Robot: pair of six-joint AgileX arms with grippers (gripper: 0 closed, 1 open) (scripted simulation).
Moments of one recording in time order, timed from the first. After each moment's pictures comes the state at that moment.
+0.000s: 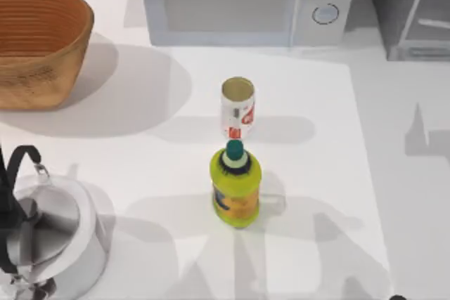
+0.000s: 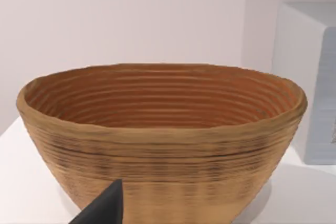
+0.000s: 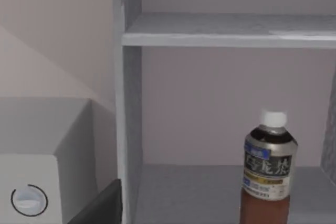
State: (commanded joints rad) left arm 0.00 0.00 0.00 0.00 0.00 0.00; right arm -0.10 0.69 0.38 0.41 -0.08 0.00
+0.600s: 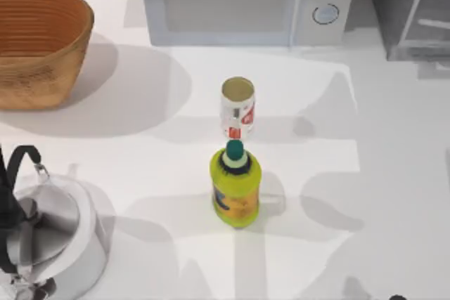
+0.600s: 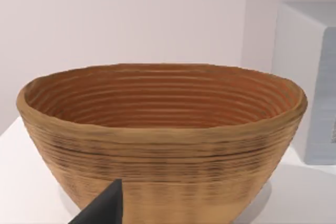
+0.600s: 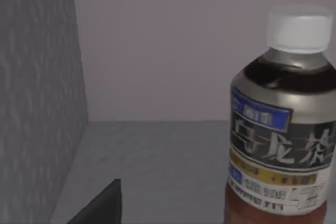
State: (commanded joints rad) left arm 0.00 0.00 0.00 0.00 0.00 0.00; right arm -0.22 1.81 0.84 0.92 -0.19 0.01
